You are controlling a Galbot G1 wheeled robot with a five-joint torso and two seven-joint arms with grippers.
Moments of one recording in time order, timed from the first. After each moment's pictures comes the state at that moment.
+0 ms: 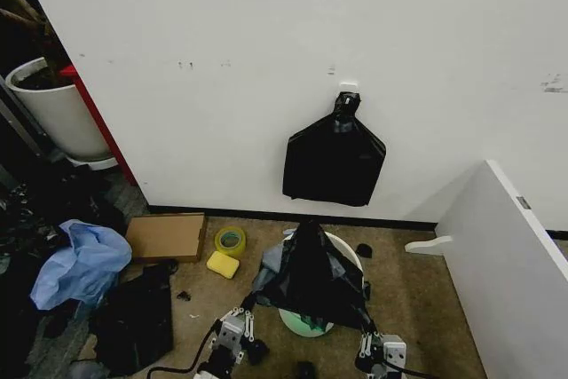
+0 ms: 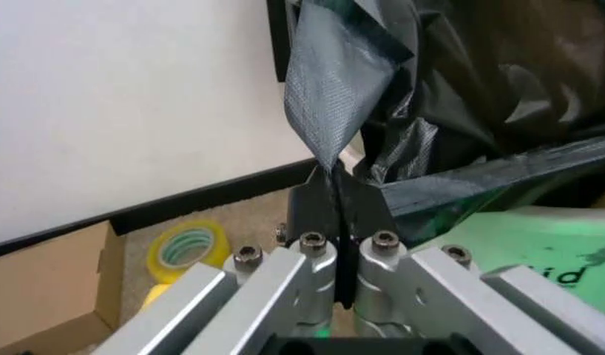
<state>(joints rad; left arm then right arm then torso) 1.66 -1.04 -0.06 -1.91 -0.01 -0.27 -0.33 -1.89 1.11 0.09 2.13 0.25 0.15 0.50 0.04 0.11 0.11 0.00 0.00</state>
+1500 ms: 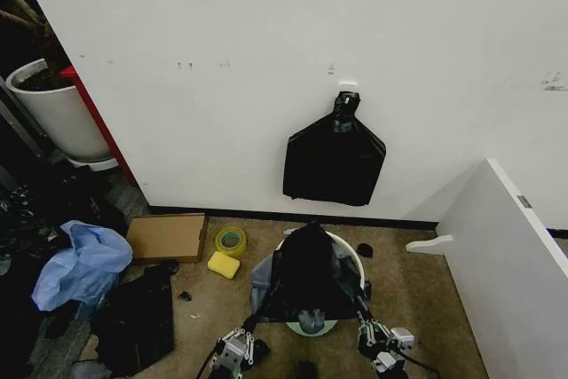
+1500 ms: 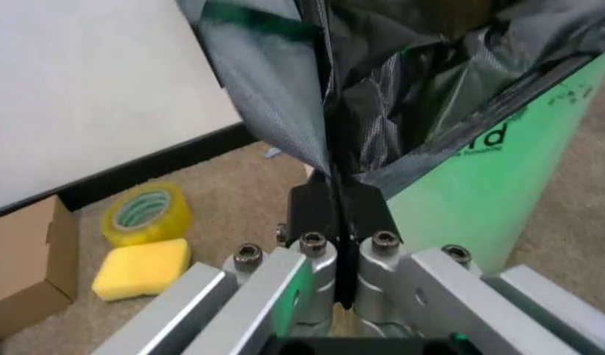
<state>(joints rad) 1.68 -1.04 -0.05 -1.80 0.05 -0.33 -0.25 -1.78 1.06 0.13 1.92 0.75 0.53 0.18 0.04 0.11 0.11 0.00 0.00</state>
